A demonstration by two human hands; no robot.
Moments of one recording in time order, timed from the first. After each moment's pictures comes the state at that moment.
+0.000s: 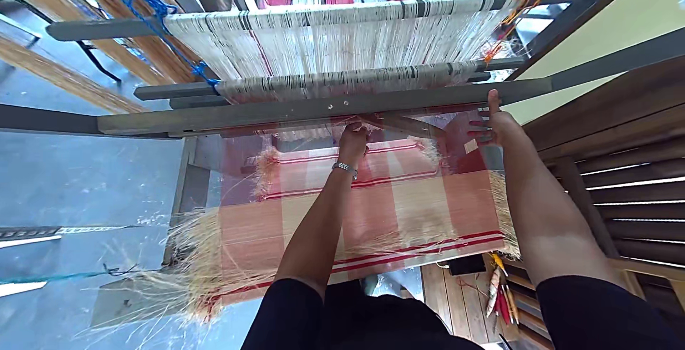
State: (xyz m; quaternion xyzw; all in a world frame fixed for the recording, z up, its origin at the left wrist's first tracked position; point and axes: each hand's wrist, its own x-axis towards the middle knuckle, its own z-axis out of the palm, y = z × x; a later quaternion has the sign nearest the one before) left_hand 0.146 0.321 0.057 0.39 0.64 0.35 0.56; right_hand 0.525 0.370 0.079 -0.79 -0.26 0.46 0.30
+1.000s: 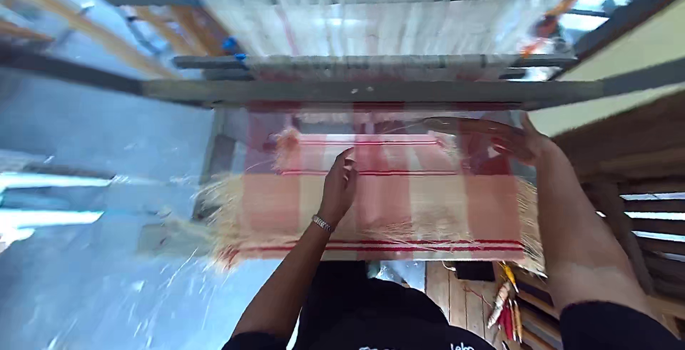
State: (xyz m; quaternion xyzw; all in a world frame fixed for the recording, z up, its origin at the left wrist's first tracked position) left_hand 0.066 0.169 0.030 0.58 0.63 0.38 0.34; right_hand 0.555 0.337 0.037 -0.70 -0.30 0.56 0.34
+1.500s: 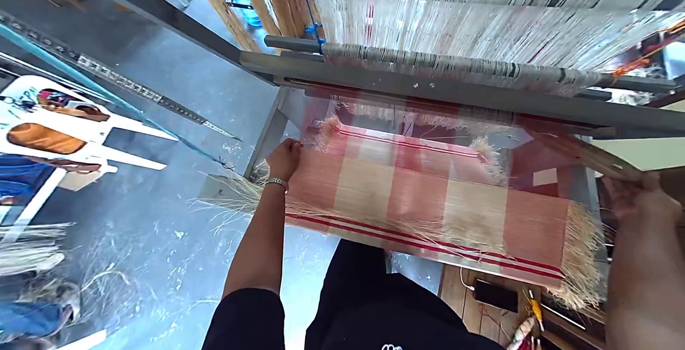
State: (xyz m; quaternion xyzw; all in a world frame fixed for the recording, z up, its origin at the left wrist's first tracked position) left_hand -0.150 0.126 0.033 0.46 0.85 0.18 0.18; right_hand 0.586 0.286 0.047 -0.67 -0.19 0.38 0.60
